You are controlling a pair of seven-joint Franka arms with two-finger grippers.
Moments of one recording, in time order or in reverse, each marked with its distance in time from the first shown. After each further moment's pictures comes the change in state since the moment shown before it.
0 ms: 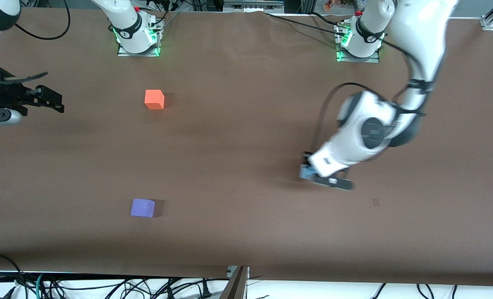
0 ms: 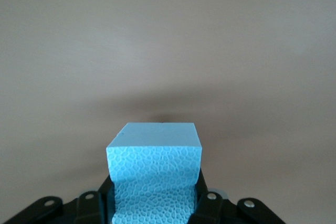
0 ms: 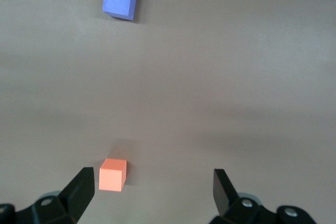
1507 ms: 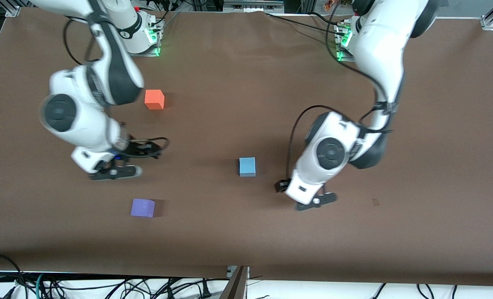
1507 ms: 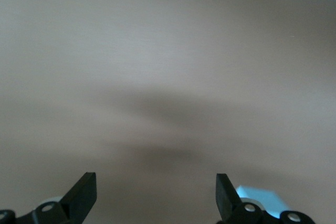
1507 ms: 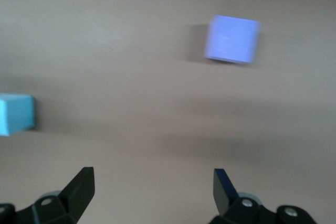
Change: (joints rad) left arm -0.097 0.168 0.187 0.446 0.002 -0.285 -0.275; right arm 0.313 0.350 0.017 0.013 0.072 0.423 0.338
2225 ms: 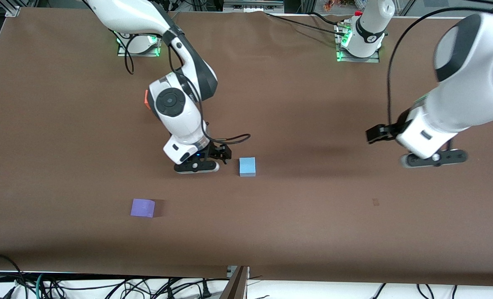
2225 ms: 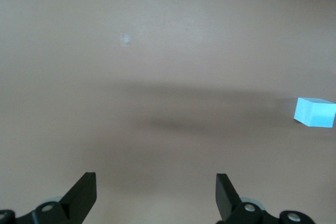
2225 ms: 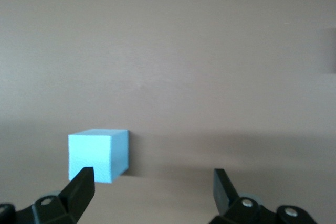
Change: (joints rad) left arm 0.233 -0.441 -0.004 -0.136 0.000 -0.428 0.336; right arm 0.229 0.169 0.001 0.007 0.000 0.363 0.275
